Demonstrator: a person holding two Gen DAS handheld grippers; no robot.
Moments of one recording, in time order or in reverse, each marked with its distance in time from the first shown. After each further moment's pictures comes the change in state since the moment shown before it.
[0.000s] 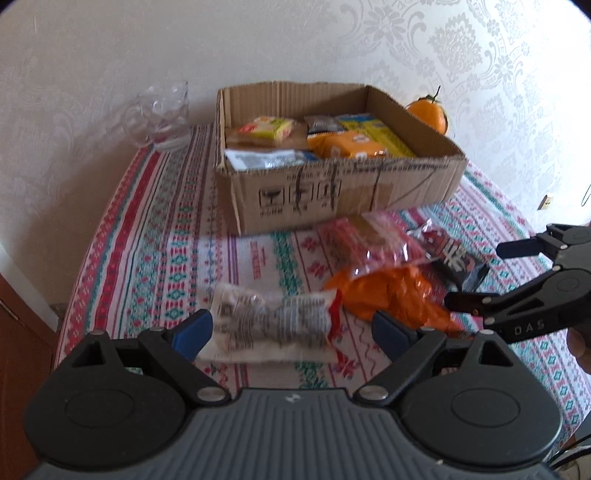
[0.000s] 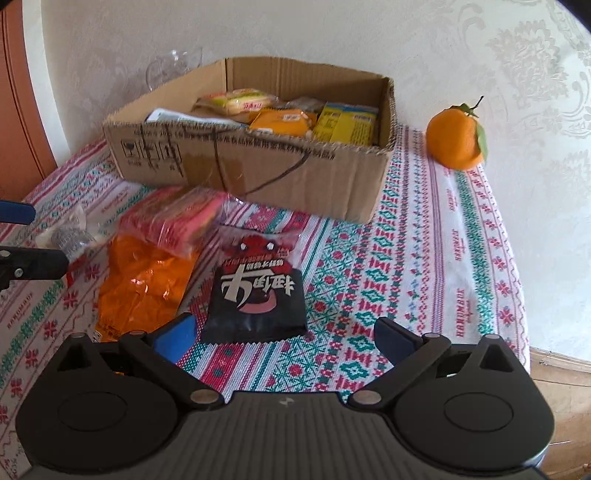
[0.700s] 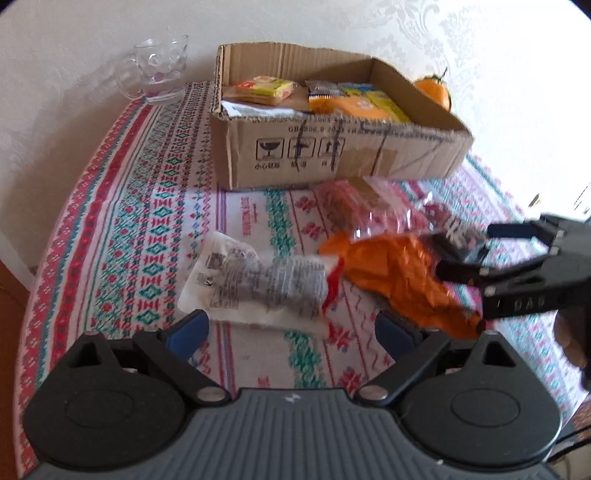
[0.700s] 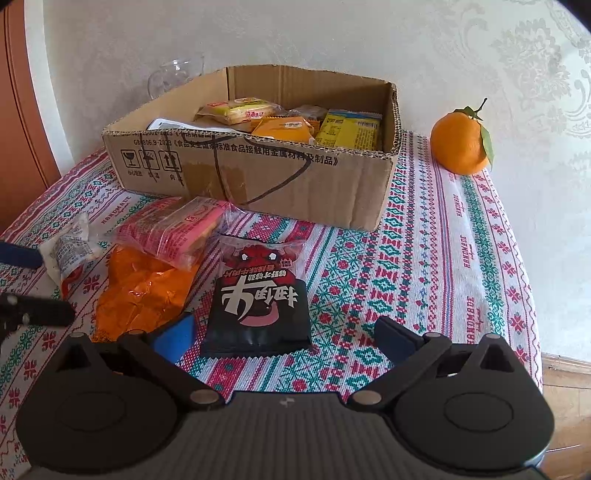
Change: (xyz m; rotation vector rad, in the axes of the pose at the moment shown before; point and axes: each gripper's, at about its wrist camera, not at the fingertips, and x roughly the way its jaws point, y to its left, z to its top) left arm 0.018 0.012 -0.008 -0.081 0.081 -0.089; right arm 0.006 -0.002 0.000 0.011 -0.033 0.018
